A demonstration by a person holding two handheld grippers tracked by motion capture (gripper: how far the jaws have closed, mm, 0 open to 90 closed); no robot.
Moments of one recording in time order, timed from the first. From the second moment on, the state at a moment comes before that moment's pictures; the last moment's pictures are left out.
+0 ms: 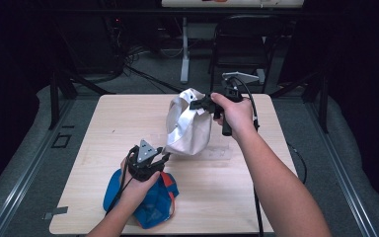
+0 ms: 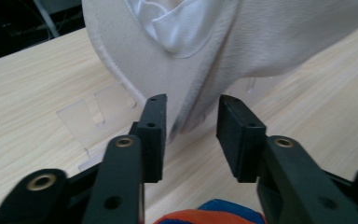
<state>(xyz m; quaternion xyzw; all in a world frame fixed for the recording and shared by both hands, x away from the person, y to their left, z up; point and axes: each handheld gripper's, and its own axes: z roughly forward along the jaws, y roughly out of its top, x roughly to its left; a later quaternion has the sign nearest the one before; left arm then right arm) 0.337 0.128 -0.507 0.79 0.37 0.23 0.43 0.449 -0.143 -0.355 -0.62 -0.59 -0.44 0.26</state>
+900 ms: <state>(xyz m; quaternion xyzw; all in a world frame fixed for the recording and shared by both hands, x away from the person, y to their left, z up) 0.348 0.161 -0.534 0.78 0.42 0.15 0.44 0.447 -0.125 -0.386 -0.62 -0.63 -0.39 0.26</state>
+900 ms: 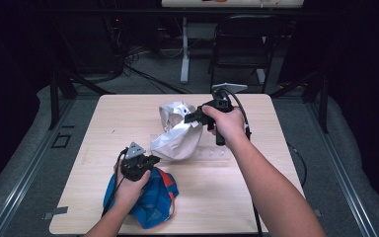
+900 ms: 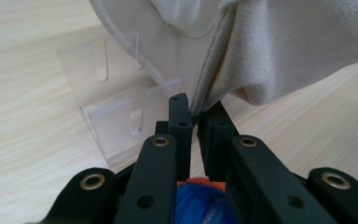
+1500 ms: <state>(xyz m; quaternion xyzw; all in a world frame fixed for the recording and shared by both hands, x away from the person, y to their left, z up) 0.330 0.164 -0.524 0.78 0.40 0.16 0.45 0.440 -0.136 -0.390 -0.62 -0.63 -0.40 0.25</state>
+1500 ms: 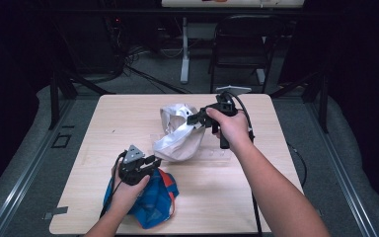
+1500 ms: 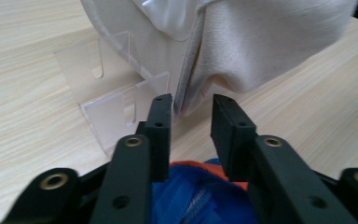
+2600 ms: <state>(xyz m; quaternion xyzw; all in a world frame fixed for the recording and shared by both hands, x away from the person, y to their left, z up) 0.305 0.261 -0.533 0.75 0.48 0.20 0.41 0.362 -0.181 -0.422 -0.59 -0.67 -0.42 0.16</state>
